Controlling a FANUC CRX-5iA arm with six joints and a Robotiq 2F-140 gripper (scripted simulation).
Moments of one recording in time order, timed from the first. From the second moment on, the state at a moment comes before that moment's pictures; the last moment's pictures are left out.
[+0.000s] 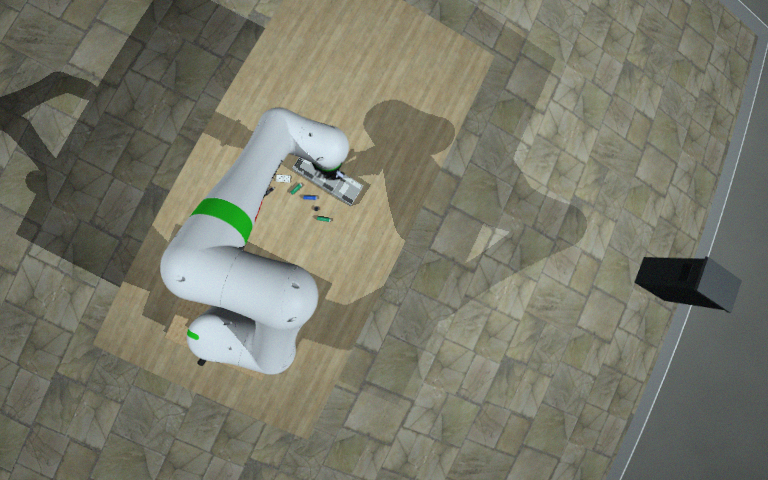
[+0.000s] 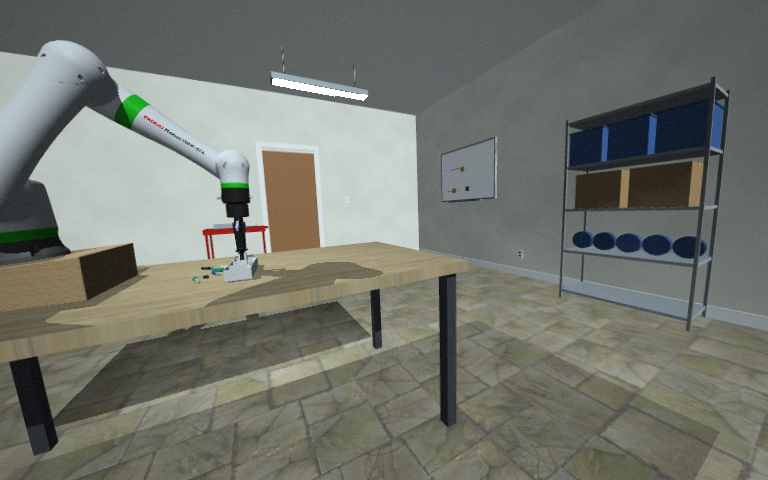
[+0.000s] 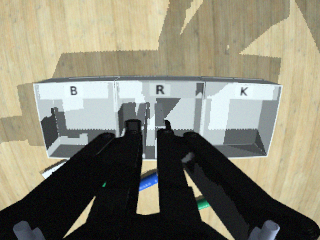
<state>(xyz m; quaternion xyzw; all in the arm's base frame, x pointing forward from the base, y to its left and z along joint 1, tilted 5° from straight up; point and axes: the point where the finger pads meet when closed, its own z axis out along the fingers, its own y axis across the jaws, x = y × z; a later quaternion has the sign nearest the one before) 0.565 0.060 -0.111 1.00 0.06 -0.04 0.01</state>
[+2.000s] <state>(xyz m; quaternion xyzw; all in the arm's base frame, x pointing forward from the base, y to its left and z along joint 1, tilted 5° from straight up) 0.564 0.102 -0.060 1.00 0.06 -0.04 0.01</state>
